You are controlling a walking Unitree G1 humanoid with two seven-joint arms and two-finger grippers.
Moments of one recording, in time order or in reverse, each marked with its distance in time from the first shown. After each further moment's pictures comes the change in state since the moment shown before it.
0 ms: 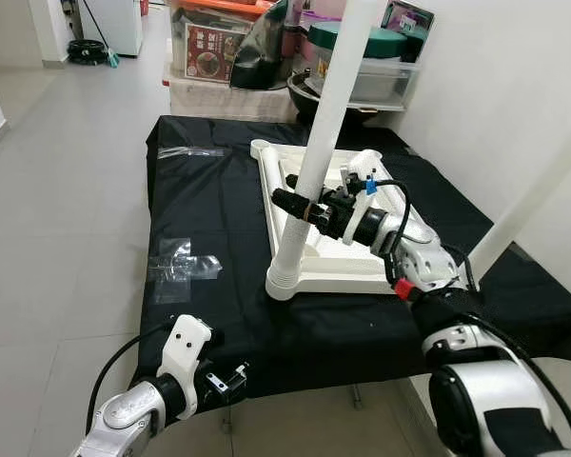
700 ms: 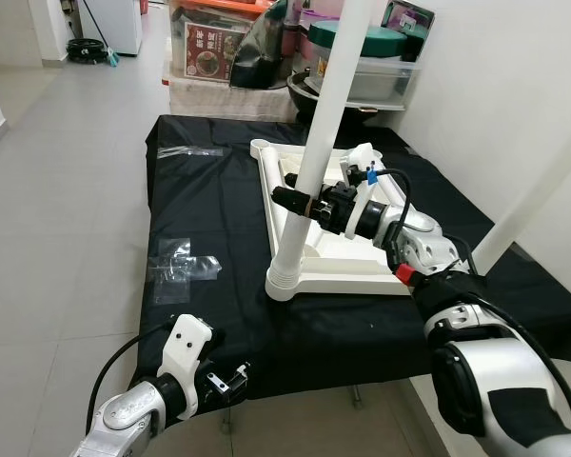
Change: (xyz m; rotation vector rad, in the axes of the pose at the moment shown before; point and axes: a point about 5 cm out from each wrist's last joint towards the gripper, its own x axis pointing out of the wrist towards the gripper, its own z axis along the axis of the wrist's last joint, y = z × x) left arm -0.001 -0.003 0.003 0.000 -0.006 -0.005; right arm 0.001 -0.010 0.004 0.060 0.021 0.007
